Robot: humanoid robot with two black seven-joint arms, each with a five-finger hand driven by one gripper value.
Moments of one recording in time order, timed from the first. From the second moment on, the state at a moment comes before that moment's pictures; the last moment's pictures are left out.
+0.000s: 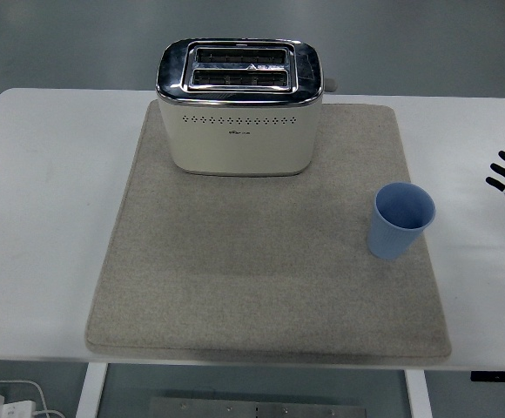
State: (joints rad) left arm -0.13 0.00 -0.09 -0.12 -0.05 -0.09 0.17; right arm 0.40 -0.77 0.60 0.94 -0.24 0.52 0.61
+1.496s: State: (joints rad) left arm -0.13 0.00 -0.09 -0.14 -0.05 -0.09 0.17; right arm 0.28 -0.77 0.60 1.19 -0.46 0.26 0.61
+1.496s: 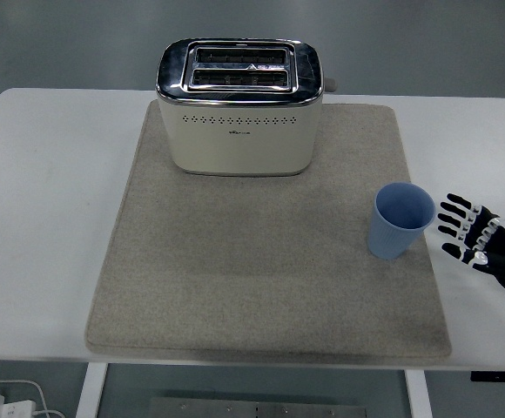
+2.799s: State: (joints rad) left arm -0.13 0.00 -0.09 -0.14 -0.05 -0.09 0.18; right arm 0.27 -0.75 0.59 1.38 -0.52 0.04 0.61
